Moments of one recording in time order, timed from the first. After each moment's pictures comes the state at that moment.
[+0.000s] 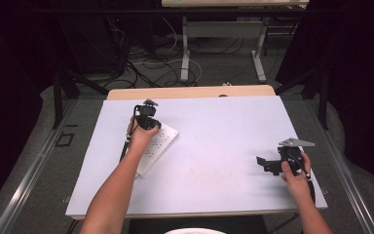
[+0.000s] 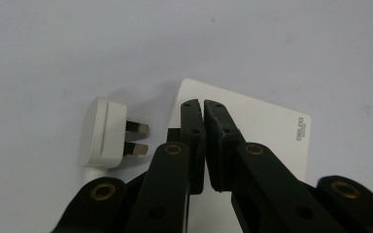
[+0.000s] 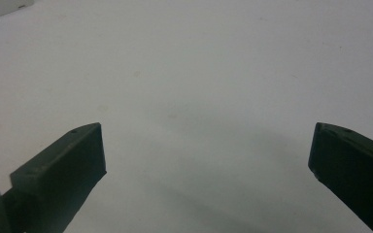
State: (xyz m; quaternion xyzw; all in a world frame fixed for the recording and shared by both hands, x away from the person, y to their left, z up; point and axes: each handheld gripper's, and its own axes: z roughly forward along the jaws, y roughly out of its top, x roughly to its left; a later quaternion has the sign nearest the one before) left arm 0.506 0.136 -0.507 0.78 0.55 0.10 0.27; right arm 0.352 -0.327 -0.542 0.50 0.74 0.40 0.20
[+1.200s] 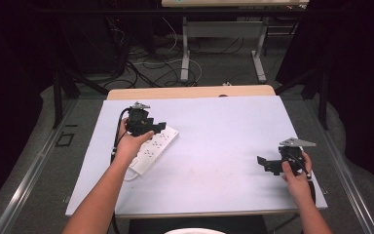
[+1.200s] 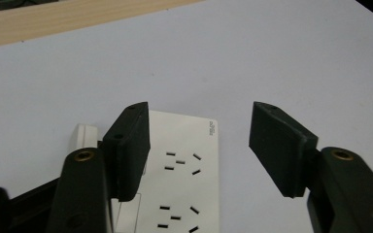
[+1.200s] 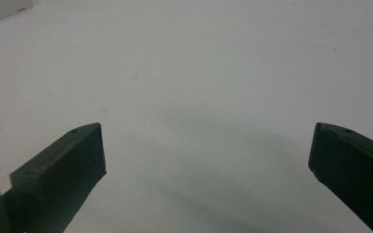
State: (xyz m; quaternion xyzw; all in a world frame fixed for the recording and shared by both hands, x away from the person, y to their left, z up) left arm 0.443 0.157 -0.468 0.78 0.46 0.14 0.40; right arm 0.351 -0.327 -0.540 0.51 0.73 0.40 0.21
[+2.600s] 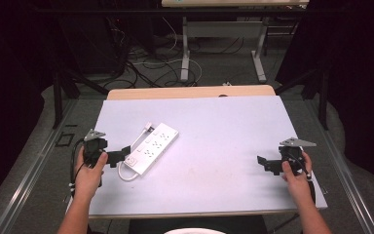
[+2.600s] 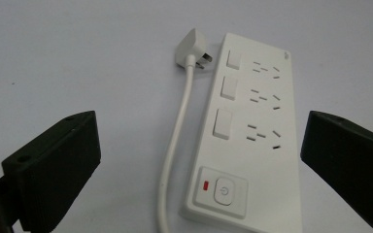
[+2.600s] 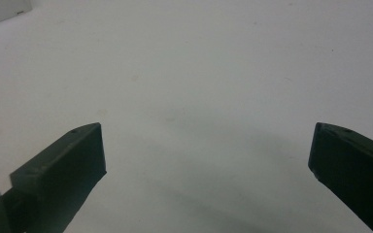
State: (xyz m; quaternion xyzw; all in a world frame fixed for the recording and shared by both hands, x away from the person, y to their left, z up) left arm 0.360 0.264 -0.499 0.71 0.54 0.18 0.41; right arm 0.351 -0.328 -0.539 0.51 0.73 0.40 0.20
